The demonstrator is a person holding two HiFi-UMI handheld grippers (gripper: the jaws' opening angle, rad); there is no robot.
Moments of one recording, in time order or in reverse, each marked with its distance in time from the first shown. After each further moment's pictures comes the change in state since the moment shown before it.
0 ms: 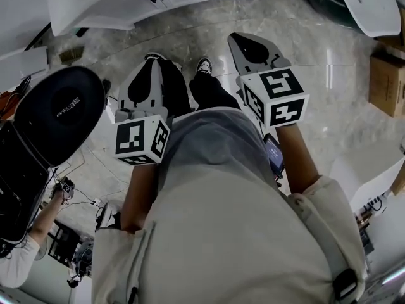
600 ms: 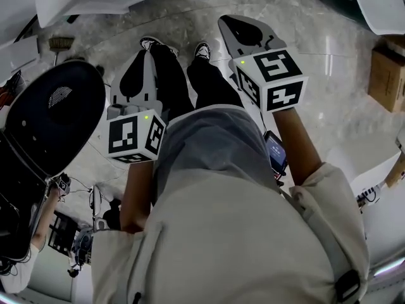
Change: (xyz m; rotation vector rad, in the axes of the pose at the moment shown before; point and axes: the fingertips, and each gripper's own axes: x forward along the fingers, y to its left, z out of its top) left arm 0.020 0.034 -0.023 -0.043 0.047 0.035; right arm 0.063 0.008 -0.004 -0.003 0.028 0.056
